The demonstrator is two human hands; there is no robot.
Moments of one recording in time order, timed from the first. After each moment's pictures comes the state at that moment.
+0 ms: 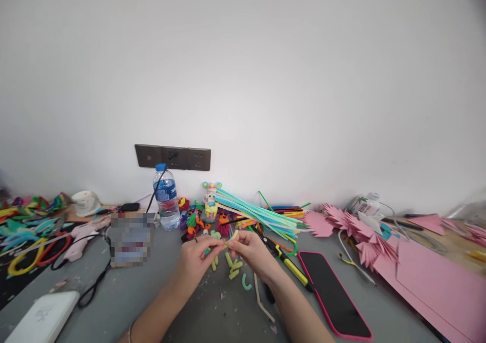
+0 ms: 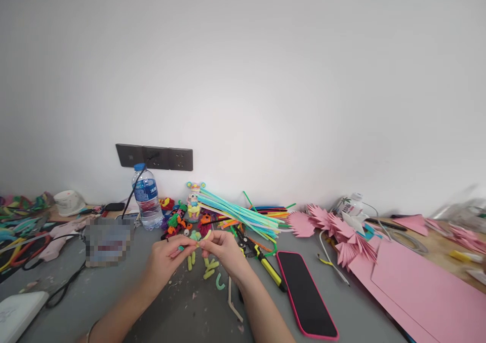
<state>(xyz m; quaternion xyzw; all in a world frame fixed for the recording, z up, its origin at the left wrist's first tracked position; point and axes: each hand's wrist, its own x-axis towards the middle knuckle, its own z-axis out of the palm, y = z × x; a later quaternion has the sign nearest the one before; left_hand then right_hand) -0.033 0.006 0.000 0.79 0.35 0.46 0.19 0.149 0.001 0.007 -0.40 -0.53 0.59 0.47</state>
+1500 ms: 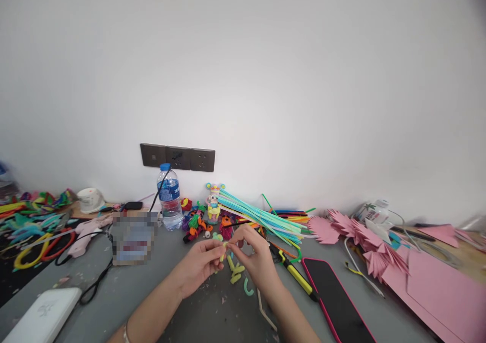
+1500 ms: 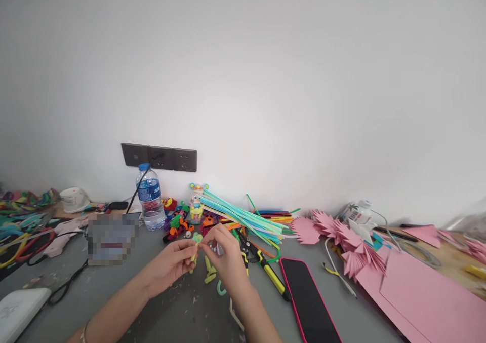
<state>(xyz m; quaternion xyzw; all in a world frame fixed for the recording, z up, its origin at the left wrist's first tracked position) -0.023 0.004 0.008 0.38 0.30 0.39 0.78 0.143 -0.009 0.016 -0.41 -0.72 0.20 0.52</state>
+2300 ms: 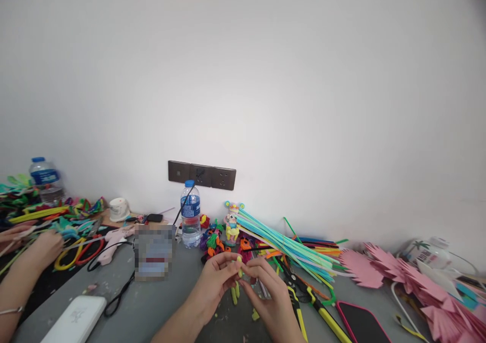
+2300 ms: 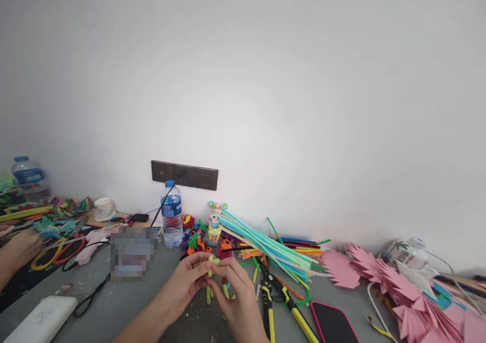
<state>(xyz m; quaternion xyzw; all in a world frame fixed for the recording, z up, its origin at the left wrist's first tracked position) -0.024 0.009 0.001 0.30 0.33 0.51 0.73 0.125 -0.017 0.001 -0.37 -0.76 0.15 0.51</state>
